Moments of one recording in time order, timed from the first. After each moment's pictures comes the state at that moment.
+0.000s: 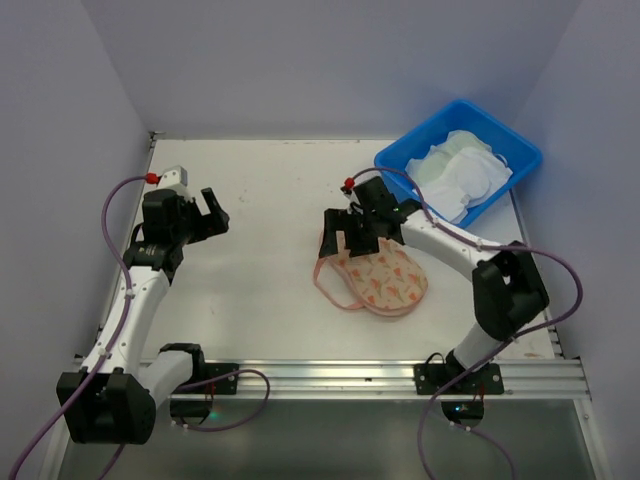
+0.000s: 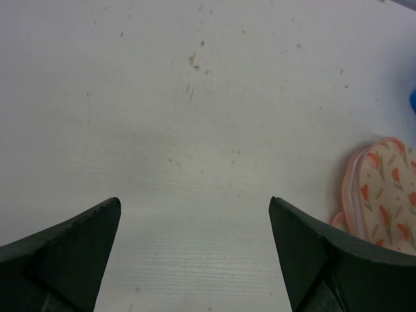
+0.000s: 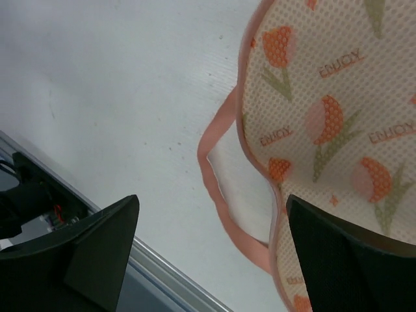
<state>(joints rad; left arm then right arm) -0.01 1.02 0.82 -0.37 0.07 -0.33 0.59 1.69 1.19 -0.50 -0.34 0.51</state>
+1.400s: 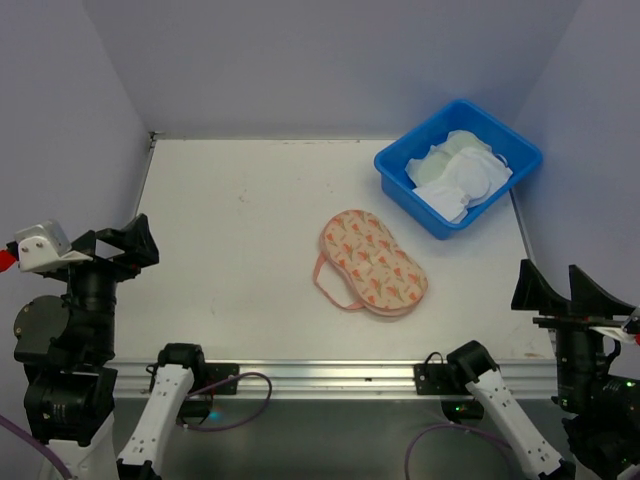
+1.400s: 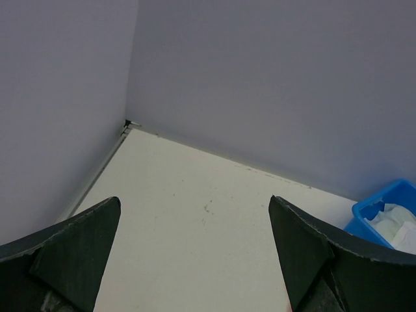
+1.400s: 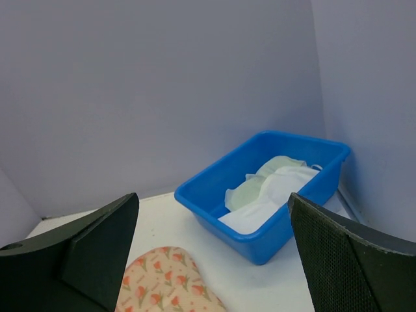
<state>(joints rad) -0.05 0.46 1.32 -0.77 -0.24 -0.28 0.48 0.03 1.02 -0.60 0.53 0.12</state>
